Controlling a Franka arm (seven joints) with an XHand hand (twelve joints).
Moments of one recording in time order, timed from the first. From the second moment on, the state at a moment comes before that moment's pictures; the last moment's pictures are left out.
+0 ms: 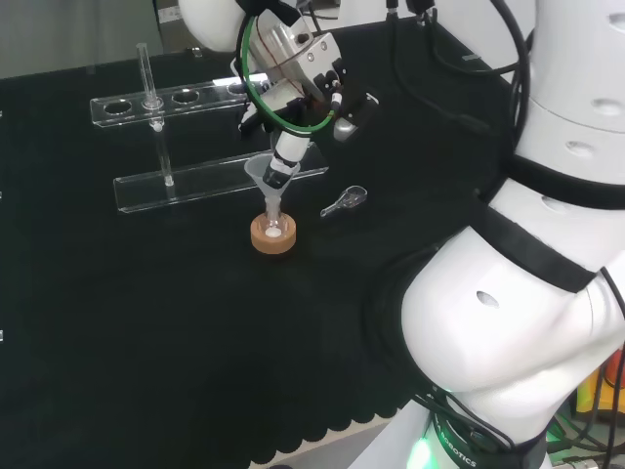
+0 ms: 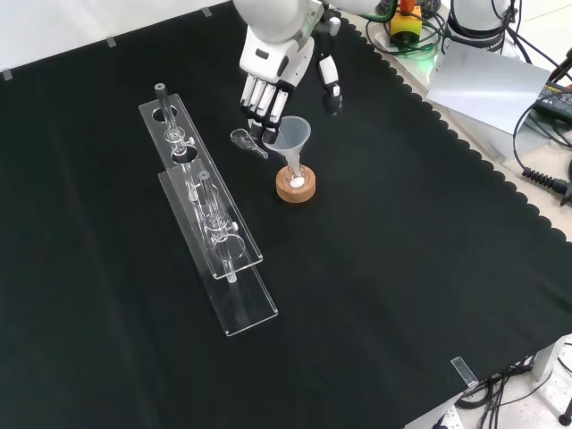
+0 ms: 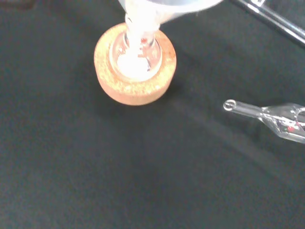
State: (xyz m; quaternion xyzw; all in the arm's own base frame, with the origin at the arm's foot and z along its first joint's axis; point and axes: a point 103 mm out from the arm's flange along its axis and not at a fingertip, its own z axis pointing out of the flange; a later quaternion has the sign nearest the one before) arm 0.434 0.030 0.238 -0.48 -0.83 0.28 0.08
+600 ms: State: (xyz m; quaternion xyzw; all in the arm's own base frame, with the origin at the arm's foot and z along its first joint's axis) arm 0.445 0.028 0.223 -0.47 -0.81 0.33 0.08
